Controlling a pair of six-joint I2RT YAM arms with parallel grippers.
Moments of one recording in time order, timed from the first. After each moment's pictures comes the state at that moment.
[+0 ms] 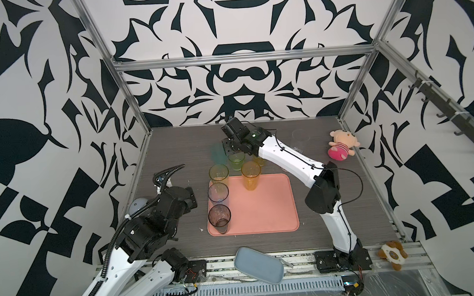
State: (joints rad) left arm -0.71 0.64 0.92 -1.08 -0.66 -0.66; right arm 0.82 2.22 2.26 -0.86 0.24 0.42
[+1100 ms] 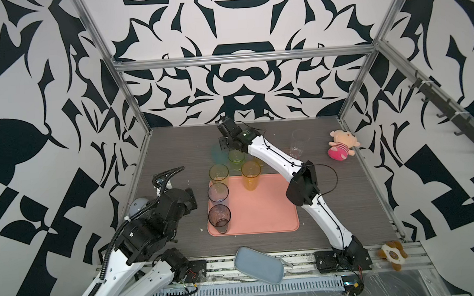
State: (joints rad) left arm -0.74 0.62 0.91 -1.08 -0.67 -0.67; right arm 0.77 2.52 2.57 -0.88 0.25 0.40
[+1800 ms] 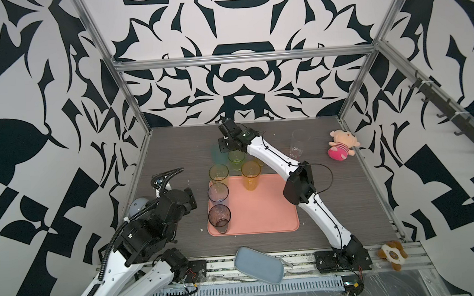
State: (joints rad) left arm -0.75 0.61 0.91 -1.08 -0.69 -0.69; right arm 0.75 2.59 2.65 -0.88 0.13 0.44
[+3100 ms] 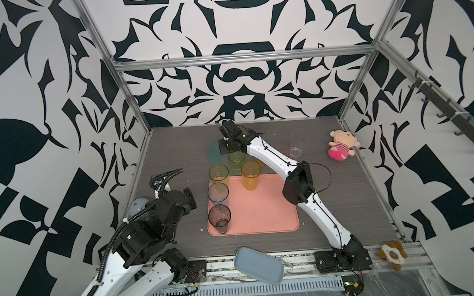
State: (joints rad) left arm -0.76 0.59 0.91 -1.08 -0.70 -0.70; right arm 0.74 2.62 2.65 -0.88 0.09 0.46
